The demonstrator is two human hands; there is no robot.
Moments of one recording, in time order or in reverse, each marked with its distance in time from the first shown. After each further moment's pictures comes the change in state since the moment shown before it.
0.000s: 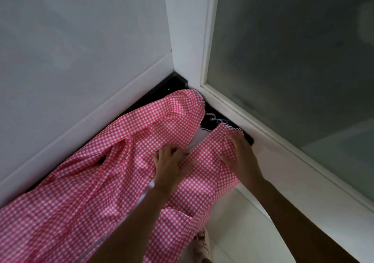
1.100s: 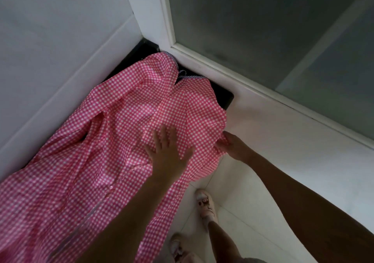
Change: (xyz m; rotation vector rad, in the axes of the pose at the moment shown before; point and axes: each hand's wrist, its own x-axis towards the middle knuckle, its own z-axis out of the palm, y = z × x) left_hand -0.067 0.043 0.001 0.347 -0.431 -0.090; right_hand -0.070 0.047 0.029 0.528 -0.382 0.234
